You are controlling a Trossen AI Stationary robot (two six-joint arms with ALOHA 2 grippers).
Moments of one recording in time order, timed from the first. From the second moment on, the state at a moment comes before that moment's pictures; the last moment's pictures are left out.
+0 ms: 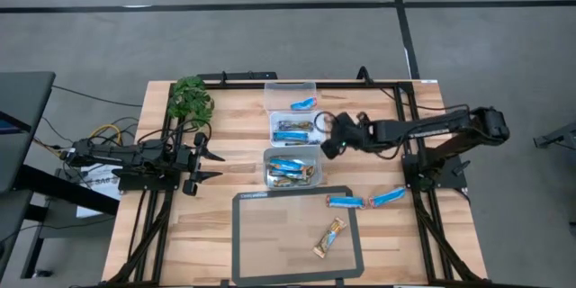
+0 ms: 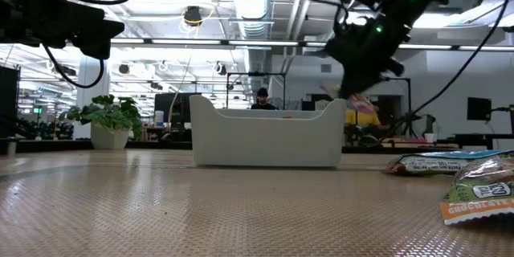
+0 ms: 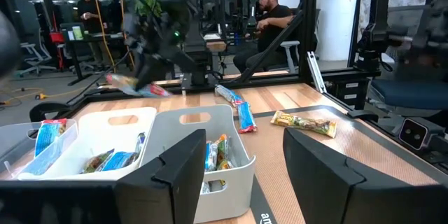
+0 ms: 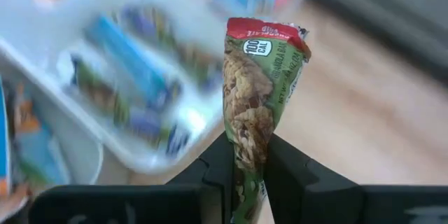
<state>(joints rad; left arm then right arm) -0.13 0.01 0.01 0.03 -0.01 0.06 -0.06 1.38 0.83 -0.47 0.53 0.58</state>
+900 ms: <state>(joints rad) -0.13 0.01 0.01 0.03 -0.01 0.06 -0.32 1.91 1.45 -0.24 0.61 -0.74</state>
